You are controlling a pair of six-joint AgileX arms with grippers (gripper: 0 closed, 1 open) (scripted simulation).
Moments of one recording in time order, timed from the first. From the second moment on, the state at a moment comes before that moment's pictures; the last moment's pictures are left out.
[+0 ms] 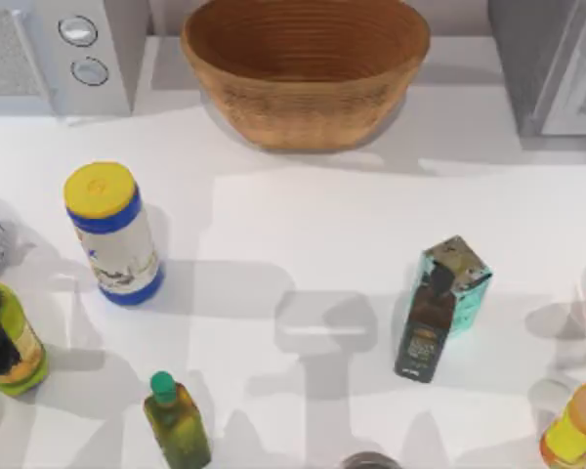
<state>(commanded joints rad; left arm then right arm) 0.00 0.00 0.00 0.00 0.00 0.00 0.00 0.00 0.00 0.00 0.00 0.00</state>
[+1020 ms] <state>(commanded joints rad) 0.00 0.00 0.00 0.00 0.00 0.00 0.11 0.79 1.01 -0.25 0.12 0.01</state>
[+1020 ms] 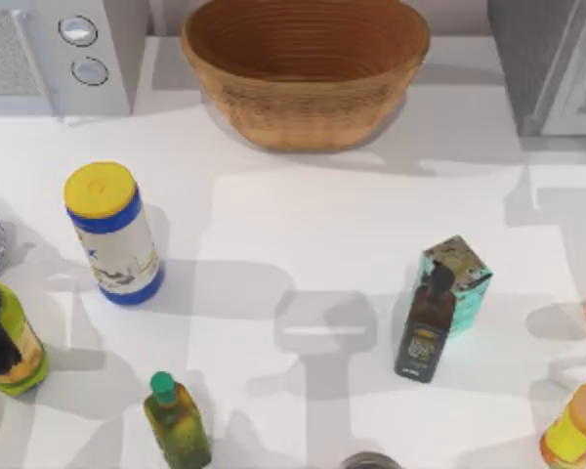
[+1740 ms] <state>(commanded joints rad) 0.00 0.00 0.00 0.00 0.00 0.00 0.18 1.33 1.74 -0.42 0.20 0.02</state>
